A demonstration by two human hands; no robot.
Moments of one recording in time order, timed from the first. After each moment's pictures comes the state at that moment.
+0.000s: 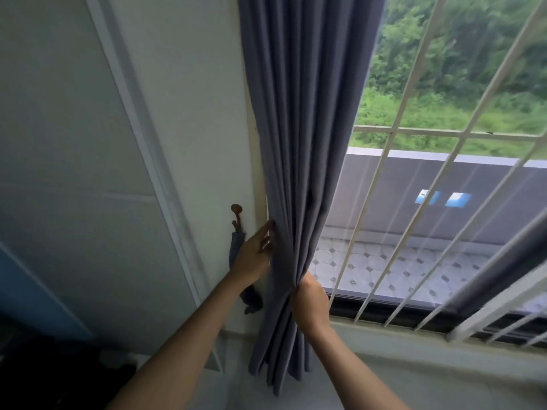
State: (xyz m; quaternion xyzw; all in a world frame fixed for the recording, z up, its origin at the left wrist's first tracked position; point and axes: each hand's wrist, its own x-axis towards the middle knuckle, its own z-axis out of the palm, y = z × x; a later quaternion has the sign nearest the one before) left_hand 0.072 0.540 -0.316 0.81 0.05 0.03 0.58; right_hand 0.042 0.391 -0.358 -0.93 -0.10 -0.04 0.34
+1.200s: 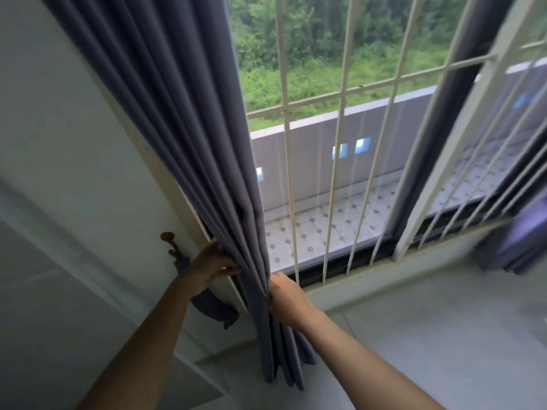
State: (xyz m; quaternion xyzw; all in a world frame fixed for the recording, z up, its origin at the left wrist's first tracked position) left_hand 0.124 0.552 -0.323 0.70 0.04 -0.24 0.68; right_hand 0.034 0.365 -0.364 -0.93 -0.17 0.01 0.32
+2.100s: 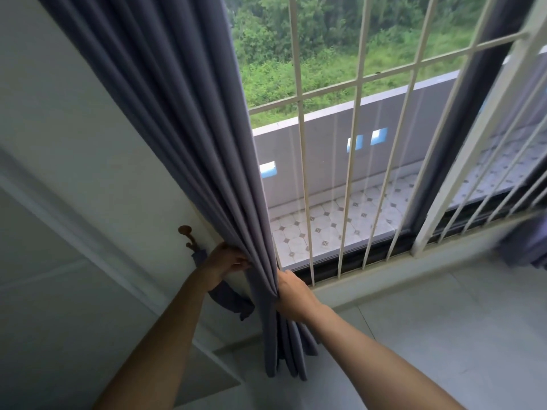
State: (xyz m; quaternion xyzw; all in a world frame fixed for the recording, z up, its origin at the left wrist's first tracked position) left_hand 0.116 0.555 -0.318 0.74 0.07 -0.23 0.62; right_hand 0.046 0.385 -0.392 -0.93 -0.14 0.07 0.34
